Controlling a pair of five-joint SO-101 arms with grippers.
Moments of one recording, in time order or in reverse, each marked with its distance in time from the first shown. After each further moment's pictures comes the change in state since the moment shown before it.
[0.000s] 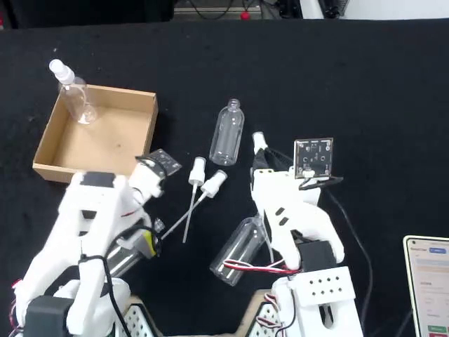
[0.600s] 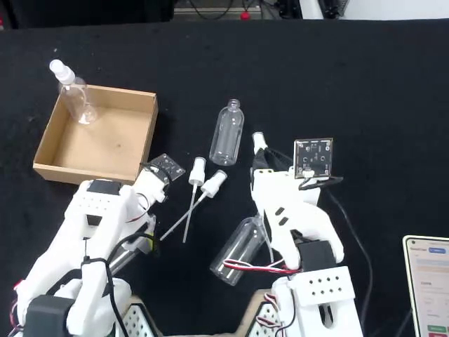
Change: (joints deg) left arm 1.8 0.0 4.9 -6.3 2.1; right arm 0.0 0.0 0.0 0.0 0.0
